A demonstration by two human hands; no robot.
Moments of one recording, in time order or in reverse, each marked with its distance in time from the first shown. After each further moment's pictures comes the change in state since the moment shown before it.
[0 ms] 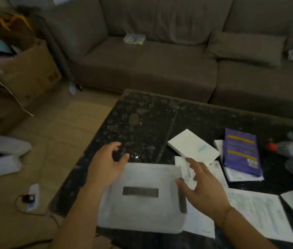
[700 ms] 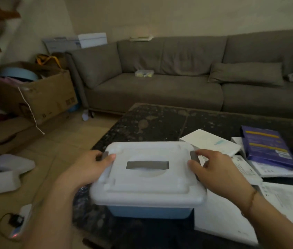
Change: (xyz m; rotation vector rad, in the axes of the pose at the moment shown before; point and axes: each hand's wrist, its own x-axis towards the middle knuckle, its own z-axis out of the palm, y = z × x) left_hand -0.027 -0.106 0.015 0.126 -0.056 -0.032; right_hand -0.003 0.021 0.075 0.137 0.163 -0.058
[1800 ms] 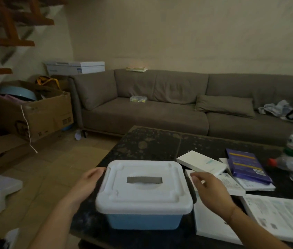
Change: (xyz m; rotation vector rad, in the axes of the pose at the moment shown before) left_hand -0.016 -0.056 -0.021 -0.600 -0.012 0.015; right_hand -0.037 -0.015 0.011 0.010 0.095 0.035
